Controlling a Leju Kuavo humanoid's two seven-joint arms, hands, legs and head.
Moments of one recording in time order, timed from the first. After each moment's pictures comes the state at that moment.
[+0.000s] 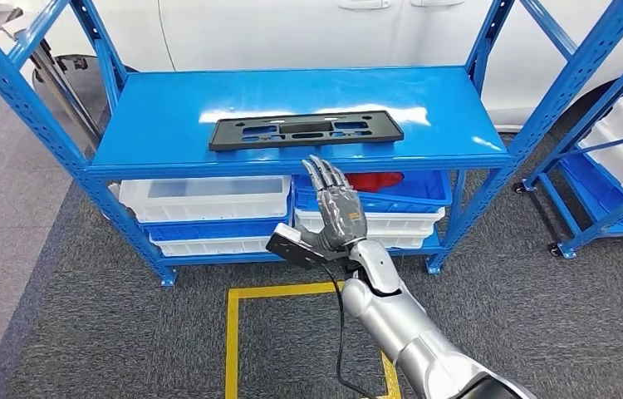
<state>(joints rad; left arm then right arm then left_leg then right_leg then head) -0.05 -0.01 0.13 -0.23 0.18 0.07 -0.26 -0.62 0.16 0.49 -0.83 1.09 -0.51 -0.16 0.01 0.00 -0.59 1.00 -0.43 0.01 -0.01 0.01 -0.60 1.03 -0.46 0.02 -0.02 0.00</state>
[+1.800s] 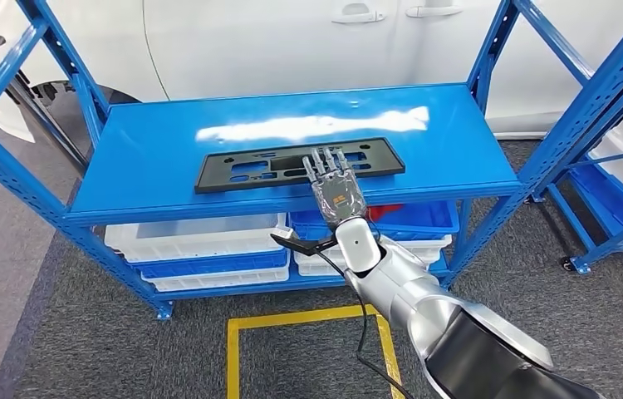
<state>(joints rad) -0.07 0.00 0.15 -0.21 0.12 0.08 -0.25 -0.95 0.20 0.93 -0.27 1.50 -0.56 0.38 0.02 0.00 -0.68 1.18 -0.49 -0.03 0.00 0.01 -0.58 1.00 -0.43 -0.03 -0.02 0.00</state>
